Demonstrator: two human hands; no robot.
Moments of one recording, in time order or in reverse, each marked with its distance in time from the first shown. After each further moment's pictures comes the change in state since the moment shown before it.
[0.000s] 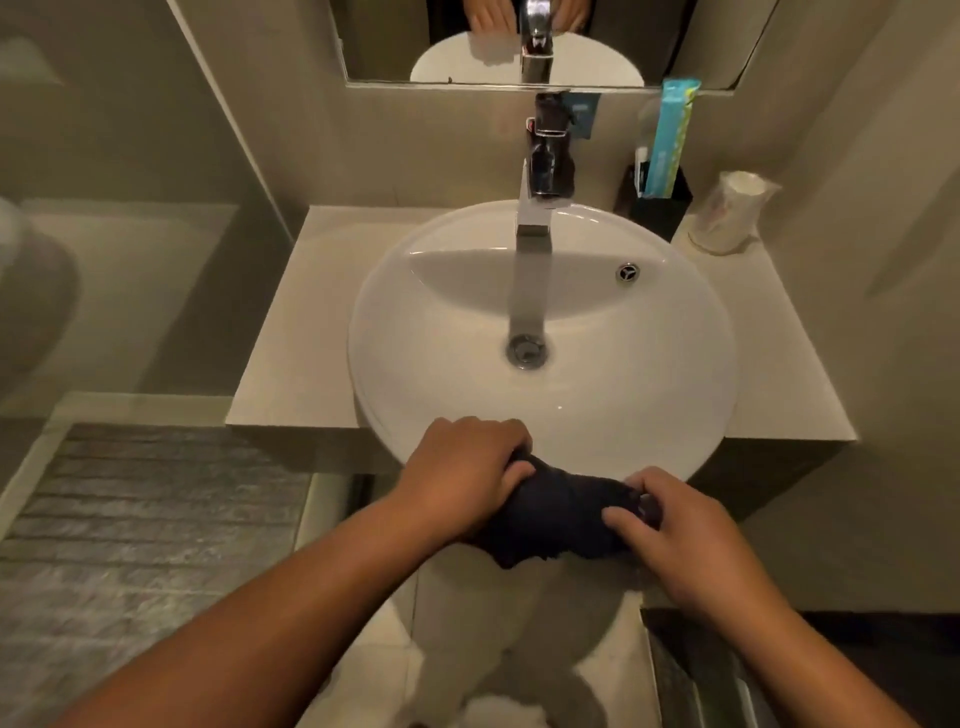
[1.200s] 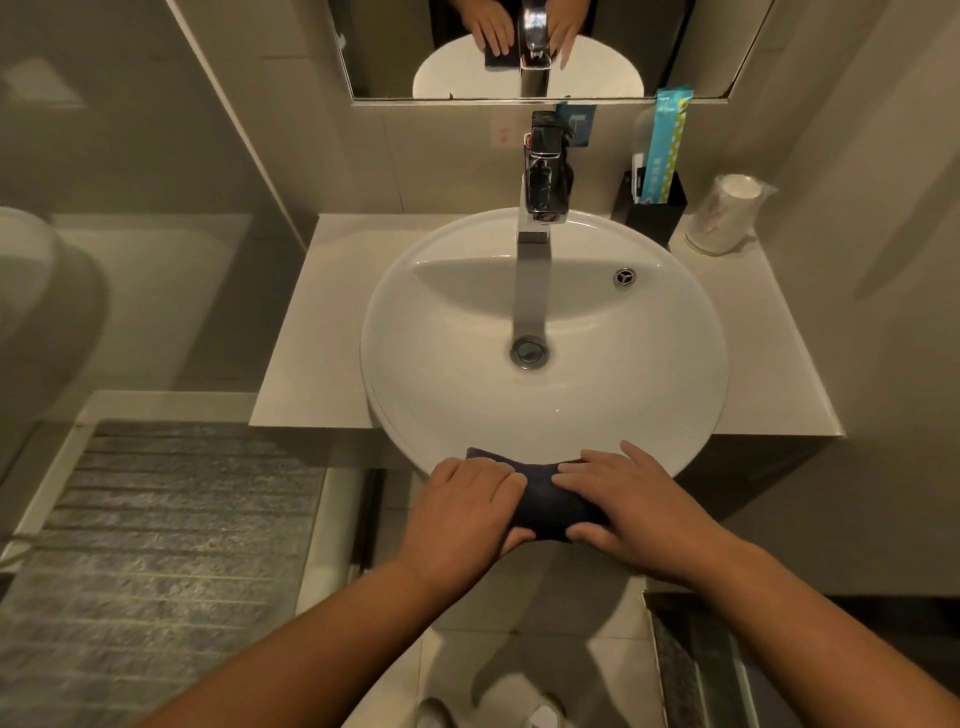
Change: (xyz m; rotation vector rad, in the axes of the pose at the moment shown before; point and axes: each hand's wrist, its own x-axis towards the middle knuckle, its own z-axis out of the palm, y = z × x) left_hand -0.039 -0.001 0.037 0.252 0.075 0.124; right_hand 0.033 -0.003 0.000 -0.545 -0.272 -0.461
